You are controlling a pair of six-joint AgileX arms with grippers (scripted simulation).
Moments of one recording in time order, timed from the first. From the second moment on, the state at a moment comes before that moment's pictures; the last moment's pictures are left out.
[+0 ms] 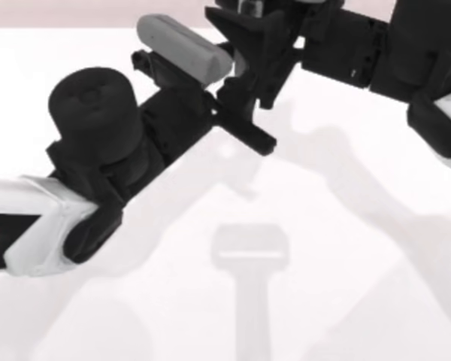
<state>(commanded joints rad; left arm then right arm) -0.63 1.63 0.72 0.99 0.15 0.02 0.52 1.69 1.06 0.67 -0.58 0.03</state>
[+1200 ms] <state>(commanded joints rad) -0.59 1.48 0.57 0.99 0.17 0.02 0.45 1.64 1.01 0.67 -0.65 0.04</state>
